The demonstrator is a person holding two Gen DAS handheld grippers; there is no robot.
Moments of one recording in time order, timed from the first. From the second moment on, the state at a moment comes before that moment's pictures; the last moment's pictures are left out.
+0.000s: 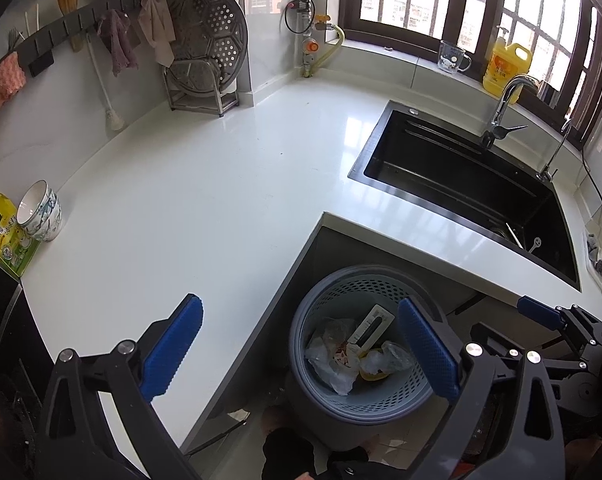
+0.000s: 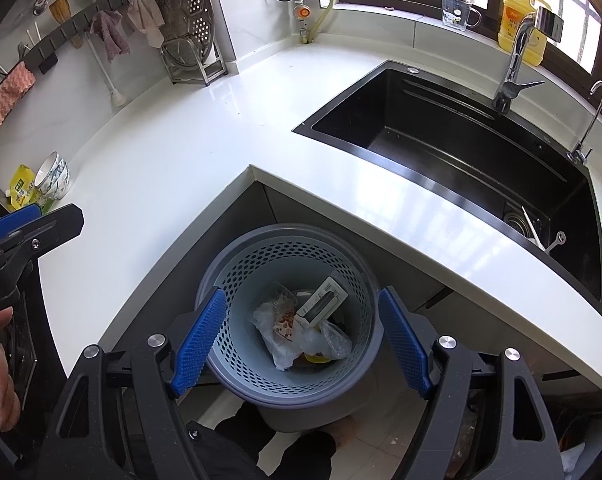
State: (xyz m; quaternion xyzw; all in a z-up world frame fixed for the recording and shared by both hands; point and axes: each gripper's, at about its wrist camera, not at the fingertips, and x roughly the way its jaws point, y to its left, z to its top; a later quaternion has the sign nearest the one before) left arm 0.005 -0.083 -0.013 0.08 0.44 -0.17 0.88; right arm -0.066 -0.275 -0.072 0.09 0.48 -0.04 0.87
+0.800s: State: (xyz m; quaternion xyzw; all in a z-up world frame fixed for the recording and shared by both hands) left arm 0.007 -0.081 -0.015 0.08 0.45 -0.17 0.87; right arm -0.064 -0.270 -0.074 0.08 0.49 -0.04 0.87
